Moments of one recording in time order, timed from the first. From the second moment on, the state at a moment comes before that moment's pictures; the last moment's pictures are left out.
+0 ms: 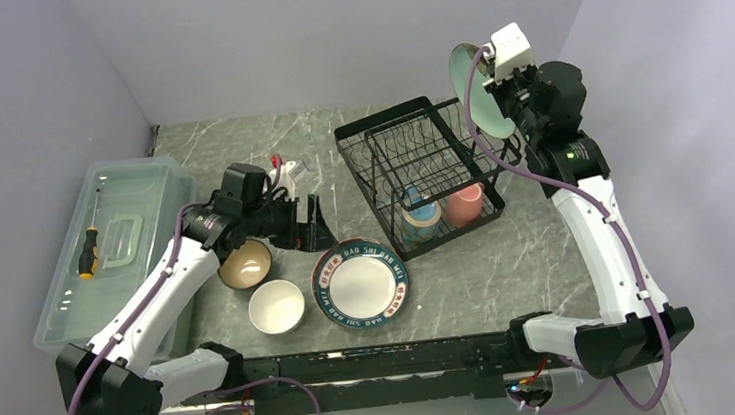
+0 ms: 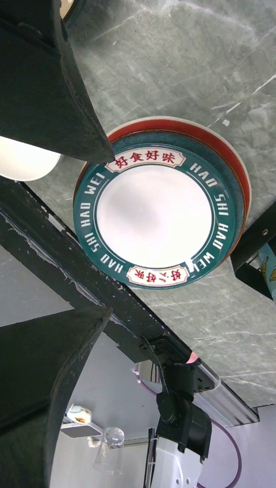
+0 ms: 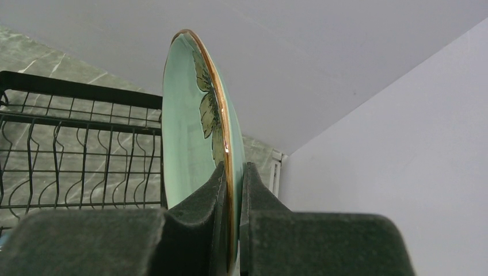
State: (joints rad) left arm -0.46 1.15 1.05 -0.69 0.52 -0.31; right arm 0.17 1.21 1.44 -0.31 0.07 -0.49
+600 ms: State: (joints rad) left arm -0.46 1.14 1.04 -0.69 0.51 -0.31; right arm 0.15 1.21 1.40 -0.30 0.03 -0.48
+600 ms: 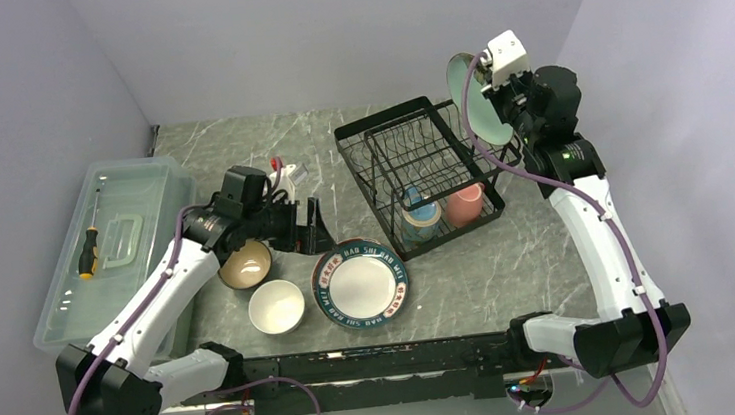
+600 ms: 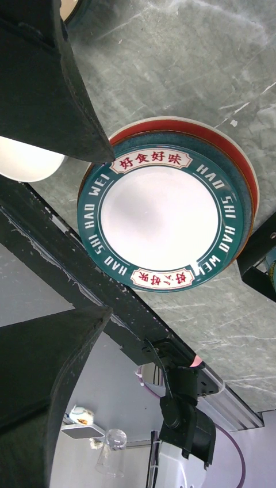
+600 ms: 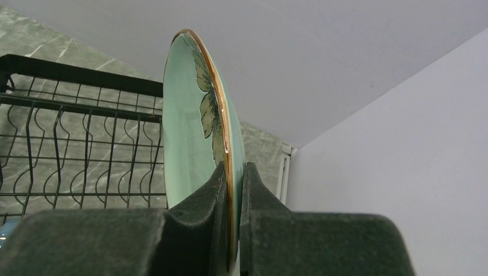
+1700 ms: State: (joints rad) left arm -0.46 1.12 1.02 -0.70 0.50 -0.31; right arm 0.15 1.25 1.48 -0.33 0.04 -0.40
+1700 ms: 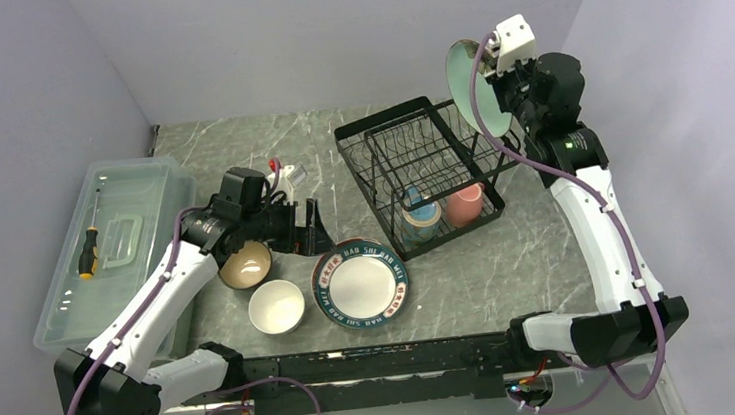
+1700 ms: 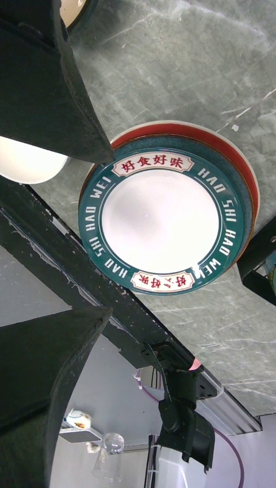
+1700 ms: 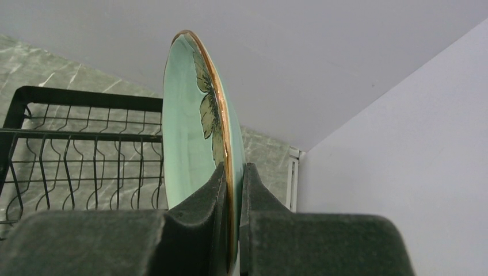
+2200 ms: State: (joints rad) left arm -0.46 1.12 1.02 -0.70 0.50 -0.31; right arm 0.15 1.25 1.44 -0.34 0.07 -0.37
